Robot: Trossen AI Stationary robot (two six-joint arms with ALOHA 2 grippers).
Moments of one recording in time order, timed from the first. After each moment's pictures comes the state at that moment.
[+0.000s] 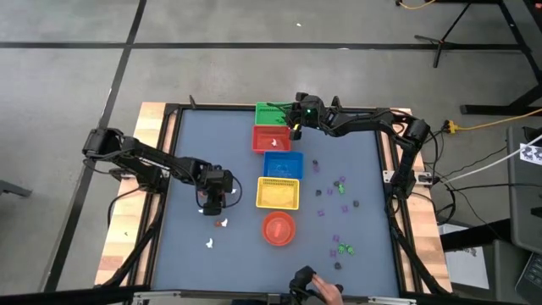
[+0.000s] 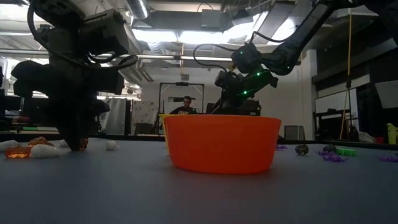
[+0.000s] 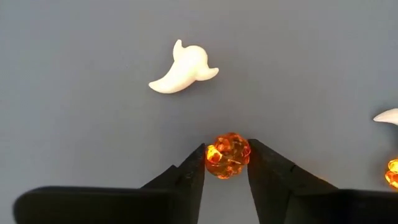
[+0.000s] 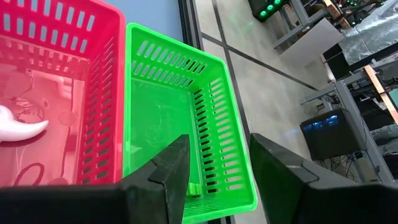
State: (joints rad) left arm -0.06 1.41 0.59 -0.46 0.02 -0.18; right arm -0.56 1.87 1.03 0.36 0.03 -0.76
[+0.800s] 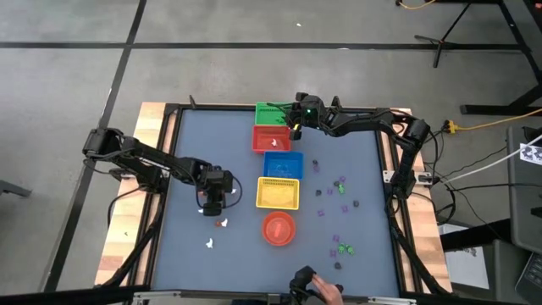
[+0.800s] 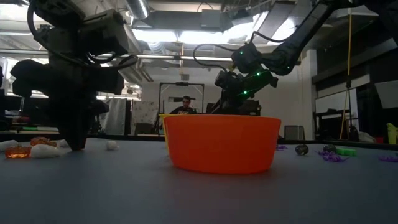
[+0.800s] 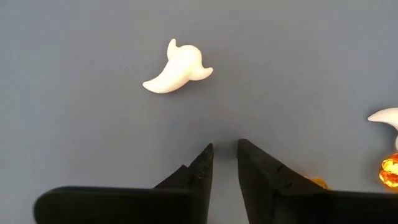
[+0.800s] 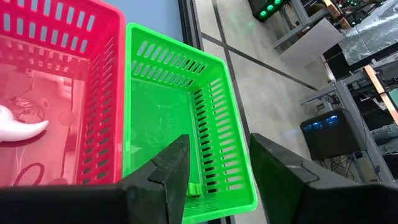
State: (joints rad) left arm -0.06 1.42 0.59 -0.46 0.02 -0.20; right arm -0.56 1.87 1.03 0.36 0.03 -0.76
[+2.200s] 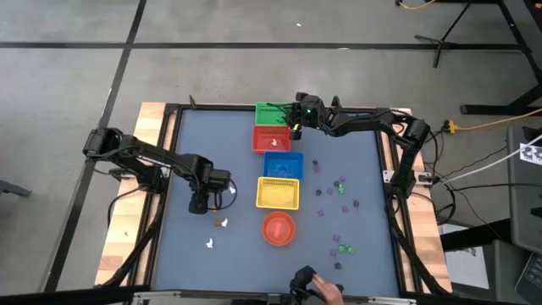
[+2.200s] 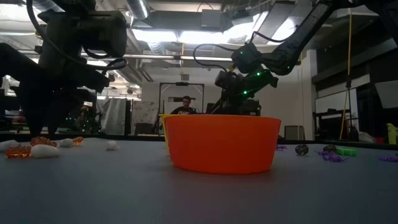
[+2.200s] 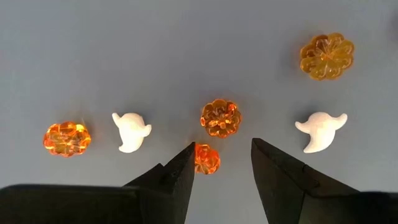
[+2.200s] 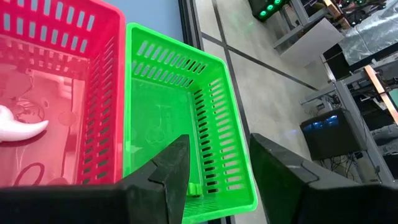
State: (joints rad) left arm -0.06 1.41 0.73 -0.93 0.04 -0.06; right arm -0.56 1.87 1.03 0.36 0.03 -0.76
